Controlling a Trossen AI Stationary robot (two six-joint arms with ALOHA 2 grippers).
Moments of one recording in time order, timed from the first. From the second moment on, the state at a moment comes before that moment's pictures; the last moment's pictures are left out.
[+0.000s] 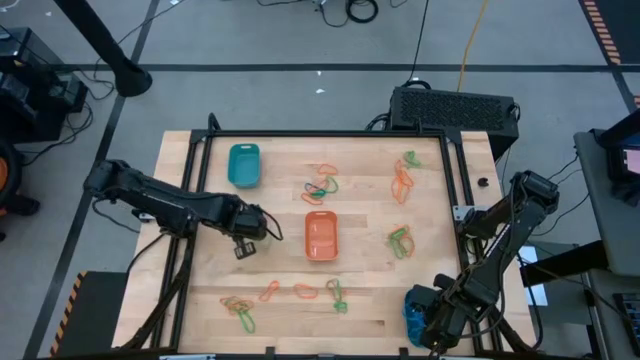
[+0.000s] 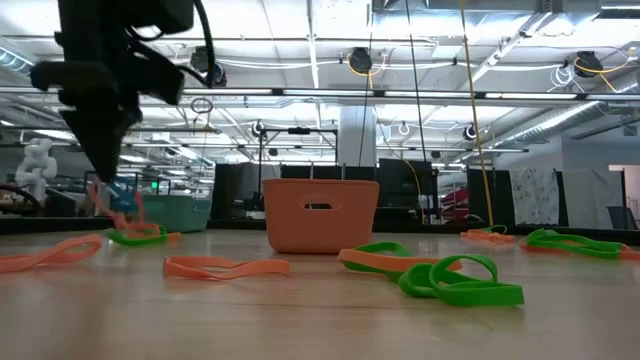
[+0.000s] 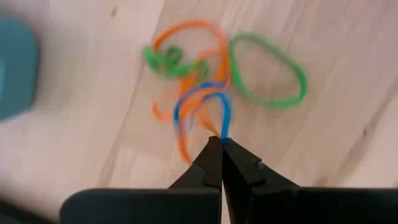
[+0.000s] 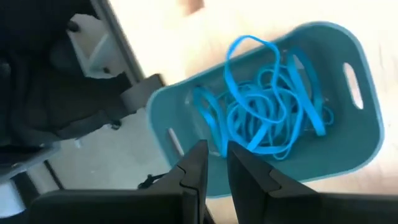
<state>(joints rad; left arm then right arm) -0.20 1.31 0.85 -1.03 -0.12 -0.57 0.94 1.53 1.16 -0.87 -0.06 1.41</state>
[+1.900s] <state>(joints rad) -0.36 1.48 0.77 -0.81 0.05 -0.39 0.87 1.48 1.17 -0.81 0.21 1.17</state>
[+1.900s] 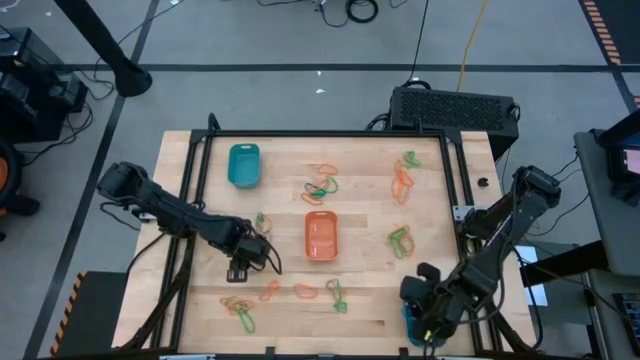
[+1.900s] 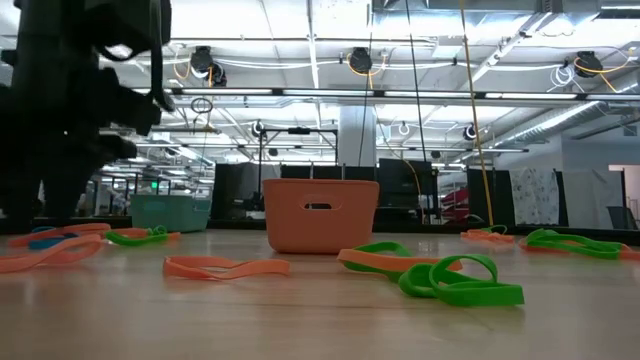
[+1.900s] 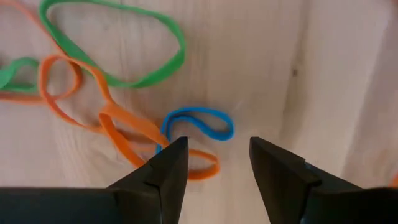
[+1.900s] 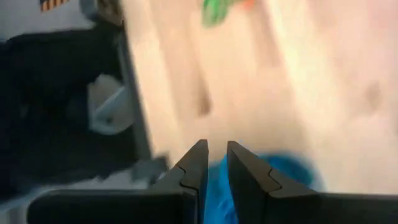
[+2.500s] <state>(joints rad) -0.34 1.57 0.78 -0.76 0.04 -0.38 0.67 1.49 1.17 -0.60 0.57 0.61</state>
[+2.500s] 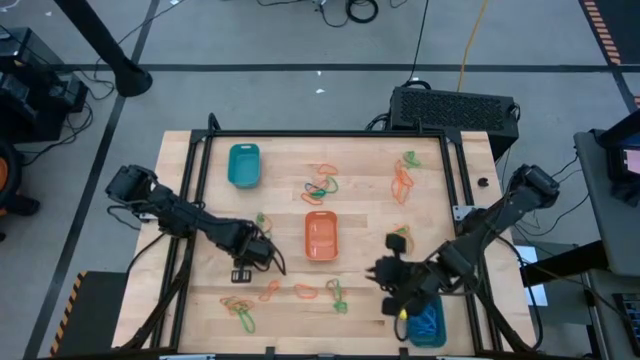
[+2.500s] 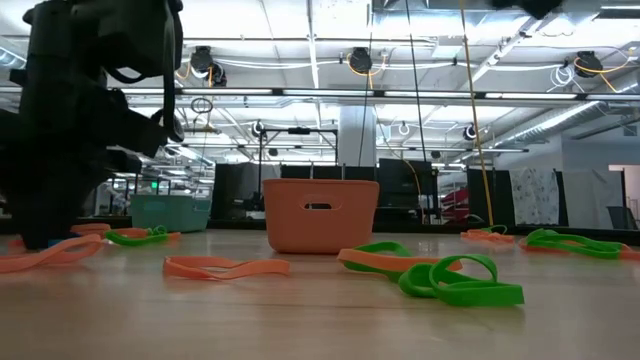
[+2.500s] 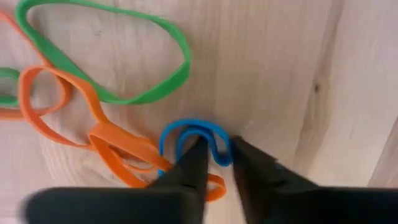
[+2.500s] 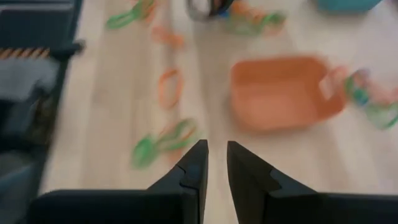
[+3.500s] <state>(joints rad) -0.36 1.24 0.84 -0.27 0.06 -0.21 0.43 1.80 1.17 0.29 0.52 -0.33</state>
